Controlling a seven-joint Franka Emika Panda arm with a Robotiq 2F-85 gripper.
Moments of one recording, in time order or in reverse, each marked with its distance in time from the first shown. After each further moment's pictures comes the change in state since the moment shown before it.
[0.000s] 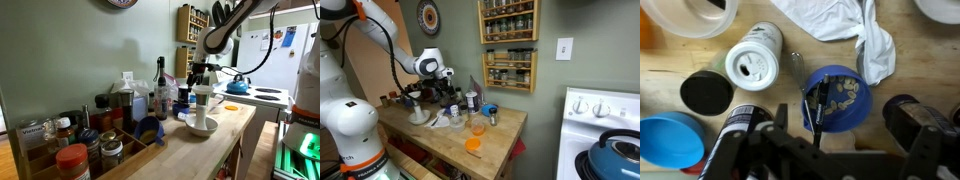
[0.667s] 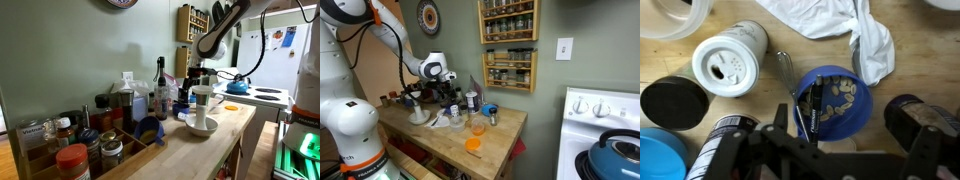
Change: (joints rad) arm 0.006 0.117 0.006 0.071 0.055 0.005 0.002
